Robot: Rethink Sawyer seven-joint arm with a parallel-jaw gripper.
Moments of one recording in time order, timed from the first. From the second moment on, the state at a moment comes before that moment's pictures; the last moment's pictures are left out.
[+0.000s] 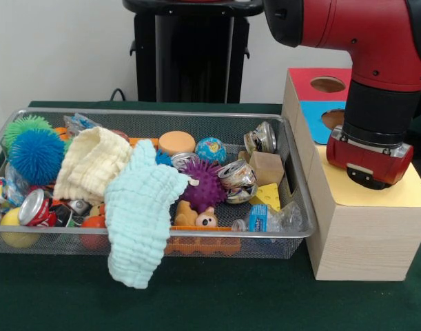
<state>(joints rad) 0.18 -0.34 -0.20 1.33 0.25 0.41 2.35</state>
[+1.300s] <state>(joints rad) 0.18 -0.34 -0.21 1.33 0.25 0.41 2.35</state>
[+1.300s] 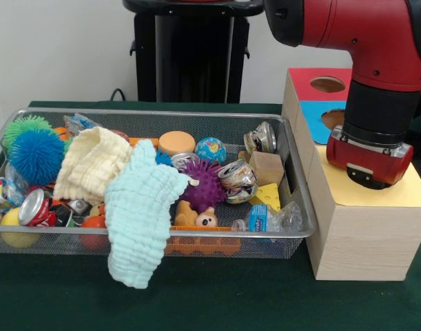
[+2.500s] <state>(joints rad) 0.20 -0.34 -0.23 1.33 0.25 0.41 2.35</state>
